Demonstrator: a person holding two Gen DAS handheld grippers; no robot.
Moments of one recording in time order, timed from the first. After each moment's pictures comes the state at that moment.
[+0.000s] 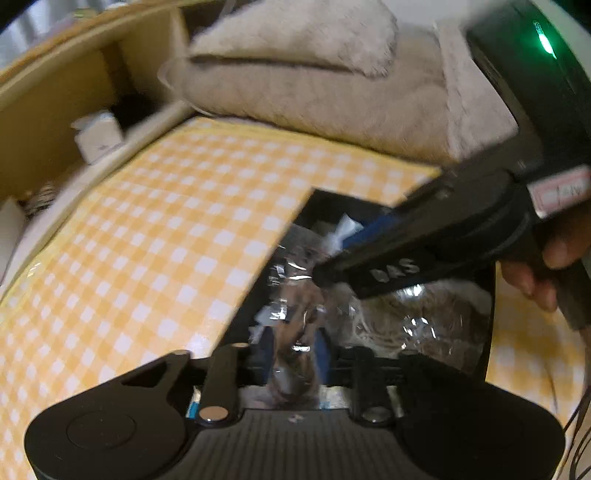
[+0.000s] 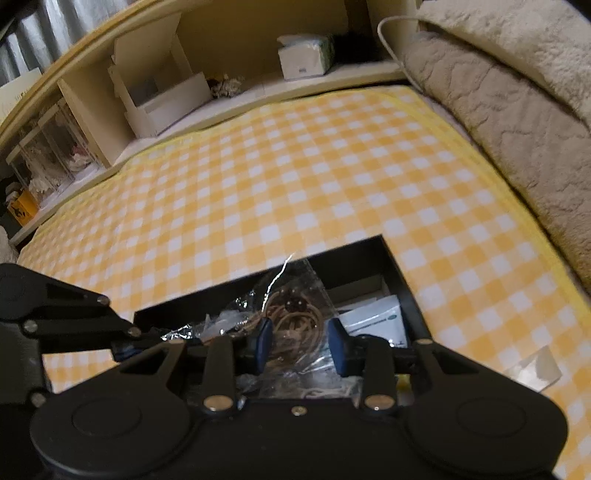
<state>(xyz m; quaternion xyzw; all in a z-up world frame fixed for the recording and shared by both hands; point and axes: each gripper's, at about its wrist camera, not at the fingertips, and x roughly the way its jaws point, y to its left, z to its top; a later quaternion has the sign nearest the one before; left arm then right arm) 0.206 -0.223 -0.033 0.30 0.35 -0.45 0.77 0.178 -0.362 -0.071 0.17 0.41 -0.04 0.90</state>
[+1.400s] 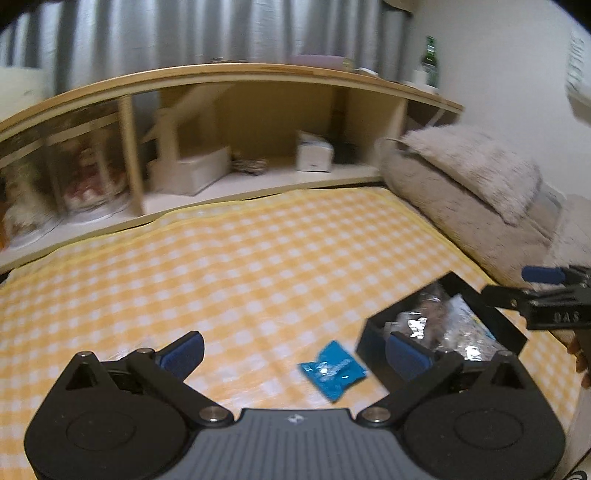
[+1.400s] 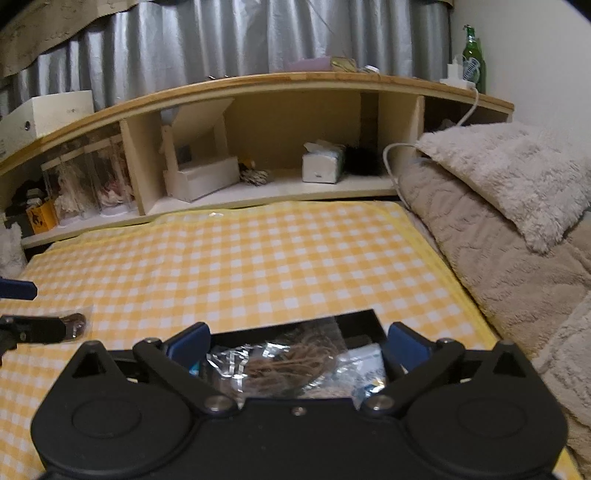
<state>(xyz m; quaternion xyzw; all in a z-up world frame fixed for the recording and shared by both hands) 0.172 -0.028 0.041 0.07 0.33 -0.26 0.91 0.094 -0.288 0.009 0.07 0.28 -0.08 0.96</state>
